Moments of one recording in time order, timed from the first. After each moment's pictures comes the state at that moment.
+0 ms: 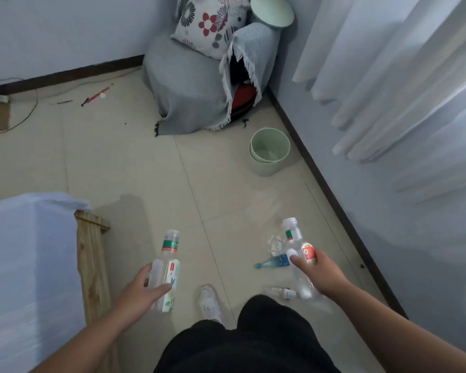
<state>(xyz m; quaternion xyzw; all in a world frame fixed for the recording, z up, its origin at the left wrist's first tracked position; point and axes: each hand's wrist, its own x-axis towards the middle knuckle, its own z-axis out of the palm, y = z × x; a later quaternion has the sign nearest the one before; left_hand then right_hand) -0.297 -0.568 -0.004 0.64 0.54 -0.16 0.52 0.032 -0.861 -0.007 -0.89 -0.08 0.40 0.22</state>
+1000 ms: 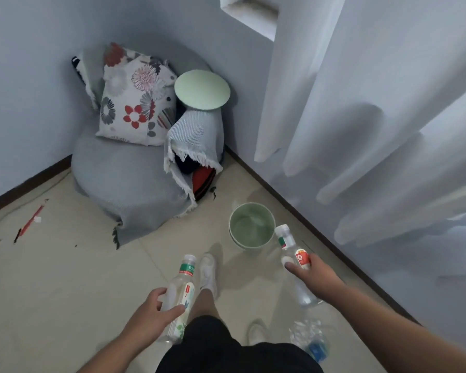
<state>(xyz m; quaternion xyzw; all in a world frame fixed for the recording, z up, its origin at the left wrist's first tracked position) 0.172 -0.239 -0.016 0.73 0.43 -0.27 0.45 0.401 -0.589 -0.019 -0.88 0.05 0.38 0.29</state>
